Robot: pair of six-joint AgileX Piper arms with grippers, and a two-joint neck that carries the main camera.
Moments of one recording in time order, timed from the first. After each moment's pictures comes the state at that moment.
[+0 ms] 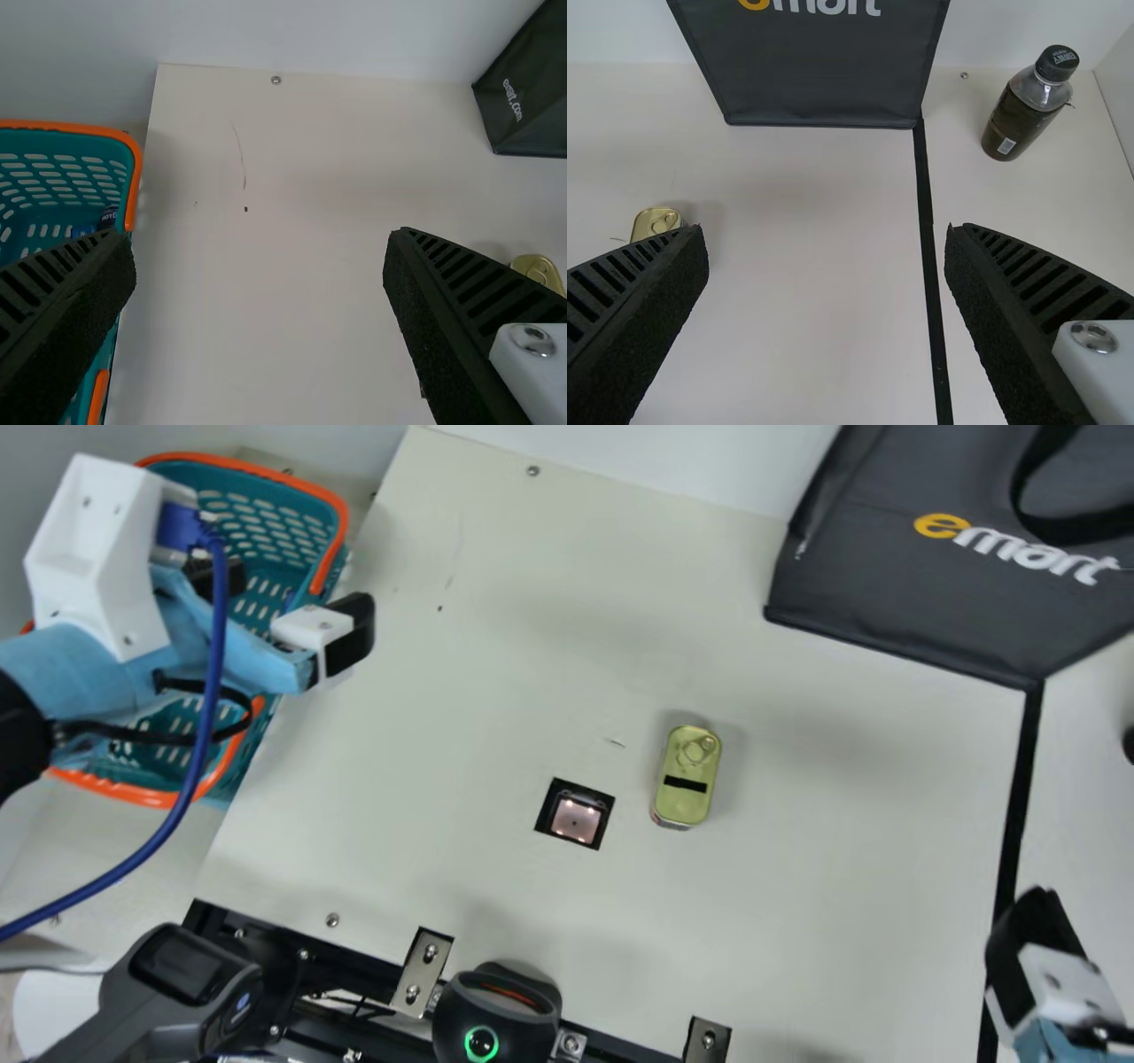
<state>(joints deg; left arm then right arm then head) -8.2 53.3 -60.3 -2.7 53.9 -6.4 0.6 42.6 -69.8 -0.8 69.5 0.0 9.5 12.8</state>
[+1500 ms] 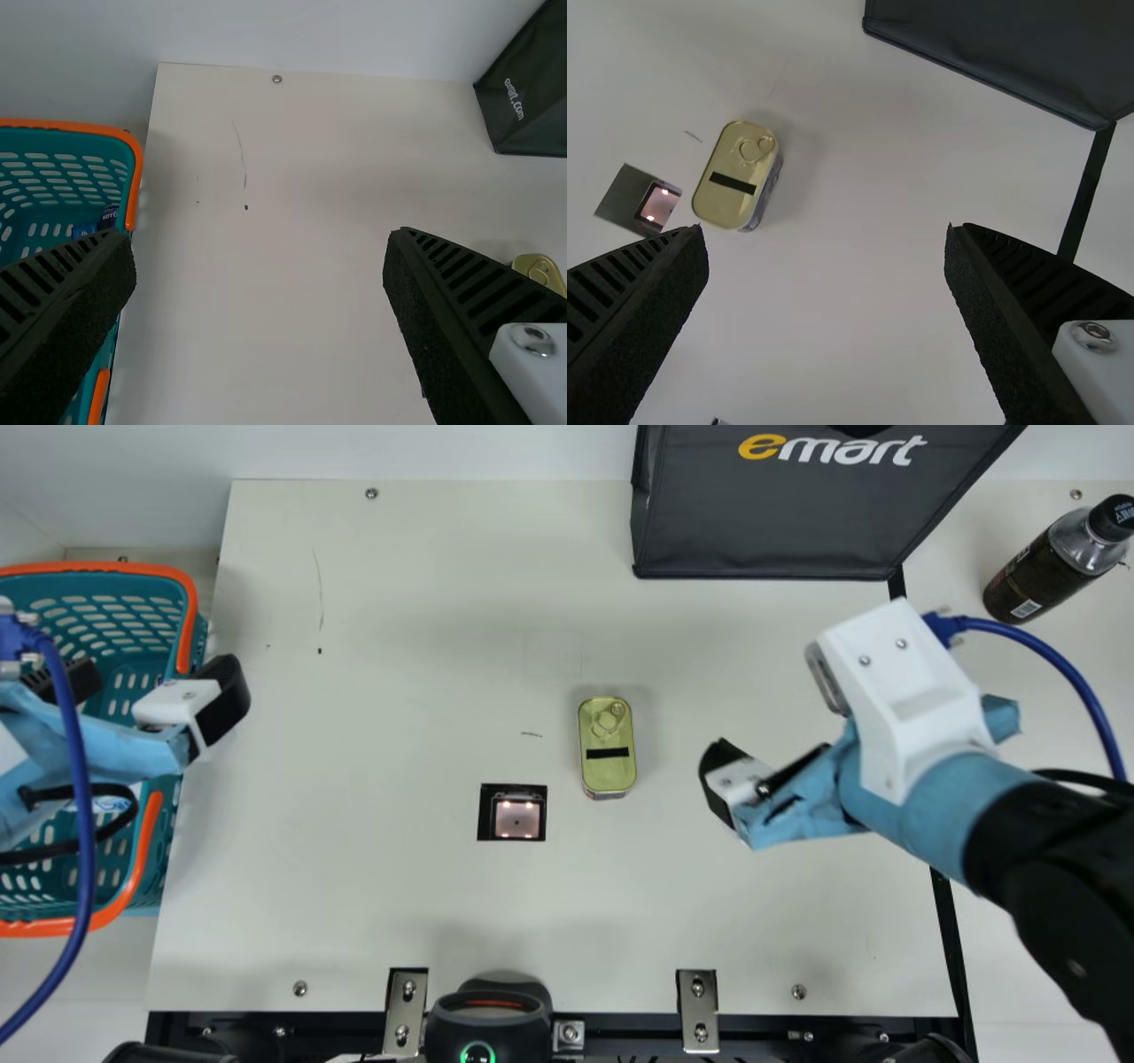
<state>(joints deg) -8.2 53.3 -60.3 -2.7 53.9 -6.4 25.5 62.7 -67.7 -4.1 62.1 2.9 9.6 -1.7</state>
